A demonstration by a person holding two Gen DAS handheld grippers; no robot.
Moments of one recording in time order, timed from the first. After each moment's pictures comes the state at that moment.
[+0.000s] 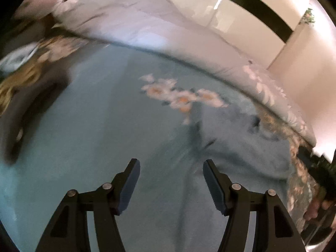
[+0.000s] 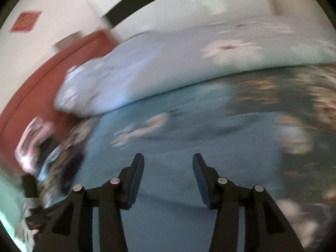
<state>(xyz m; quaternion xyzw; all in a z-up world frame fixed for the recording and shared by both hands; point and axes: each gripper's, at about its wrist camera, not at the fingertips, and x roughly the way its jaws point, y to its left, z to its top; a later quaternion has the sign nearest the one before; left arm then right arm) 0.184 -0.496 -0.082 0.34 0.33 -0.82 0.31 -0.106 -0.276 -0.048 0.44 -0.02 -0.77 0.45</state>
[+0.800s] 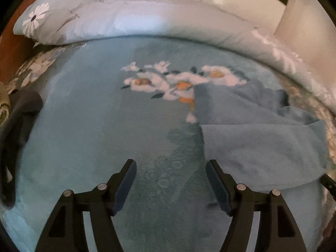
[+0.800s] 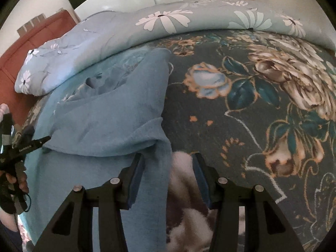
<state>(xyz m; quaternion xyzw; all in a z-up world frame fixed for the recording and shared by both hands) 0.129 -0.520 -0.129 0.43 0.26 -0.81 0.31 -0.117 -0.218 -0.109 0.49 0.09 -0.78 0.38</state>
